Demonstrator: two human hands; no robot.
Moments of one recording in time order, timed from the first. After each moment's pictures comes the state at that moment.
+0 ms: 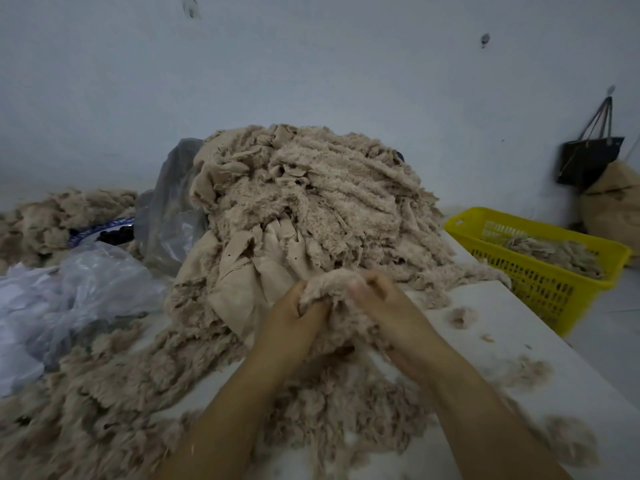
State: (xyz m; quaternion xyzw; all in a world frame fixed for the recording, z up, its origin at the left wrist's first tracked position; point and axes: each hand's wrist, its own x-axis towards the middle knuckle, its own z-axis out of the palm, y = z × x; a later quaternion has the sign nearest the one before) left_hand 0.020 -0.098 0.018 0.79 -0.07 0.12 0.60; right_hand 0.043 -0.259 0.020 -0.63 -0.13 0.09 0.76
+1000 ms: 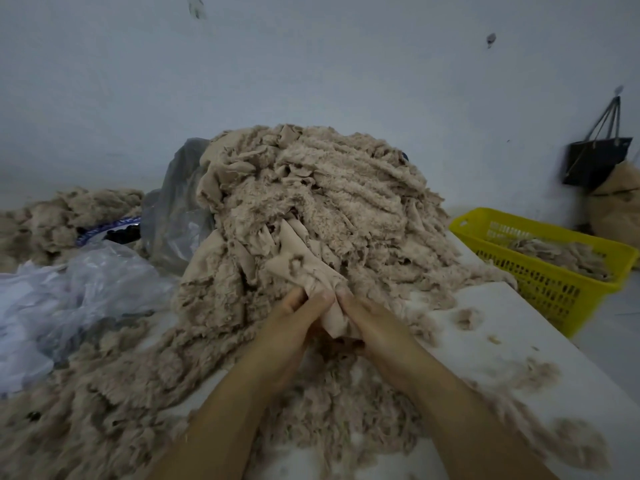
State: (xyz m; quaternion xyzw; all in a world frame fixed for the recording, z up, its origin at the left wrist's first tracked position) left_hand 0.025 -0.094 0.013 0.58 -0.05 -0.02 0.81; right_hand 0.046 -0.236 0.001 -0.68 -0.09 0.13 0.72
